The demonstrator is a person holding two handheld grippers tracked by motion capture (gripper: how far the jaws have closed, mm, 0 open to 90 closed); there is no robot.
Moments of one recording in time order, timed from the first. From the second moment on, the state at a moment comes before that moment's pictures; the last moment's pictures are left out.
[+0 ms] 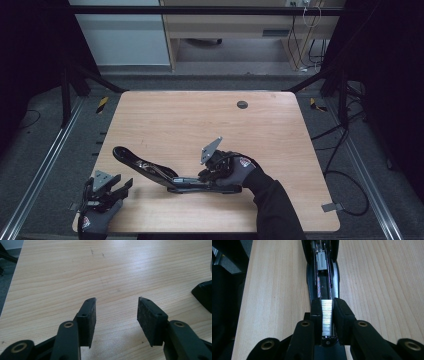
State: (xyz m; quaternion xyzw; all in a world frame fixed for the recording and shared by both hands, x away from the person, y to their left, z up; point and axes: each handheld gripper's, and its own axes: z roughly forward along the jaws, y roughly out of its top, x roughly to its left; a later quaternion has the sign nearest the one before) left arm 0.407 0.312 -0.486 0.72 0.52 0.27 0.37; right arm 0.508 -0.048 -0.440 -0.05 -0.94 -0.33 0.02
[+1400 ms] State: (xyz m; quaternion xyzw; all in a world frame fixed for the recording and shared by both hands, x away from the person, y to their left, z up) left arm 0.405 0.312 -0.483 0.71 0.52 0.27 0.38; right arm 0.503 -0.054 -0.427 -0.10 -0.93 -0.36 -0.02
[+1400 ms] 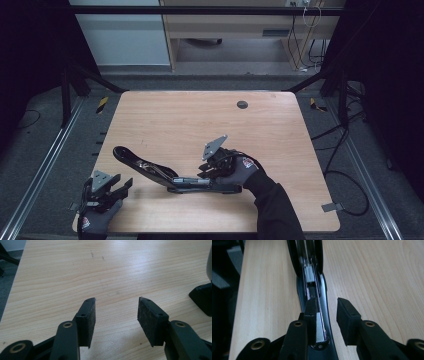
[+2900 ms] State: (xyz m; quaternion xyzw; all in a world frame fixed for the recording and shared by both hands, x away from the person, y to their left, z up) left arm 0.388 0.321 -0.430 0.65 0.51 0.28 0.49; right arm 0.436 -0.168 -0.476 -0.39 -0.79 -0.44 -0.18
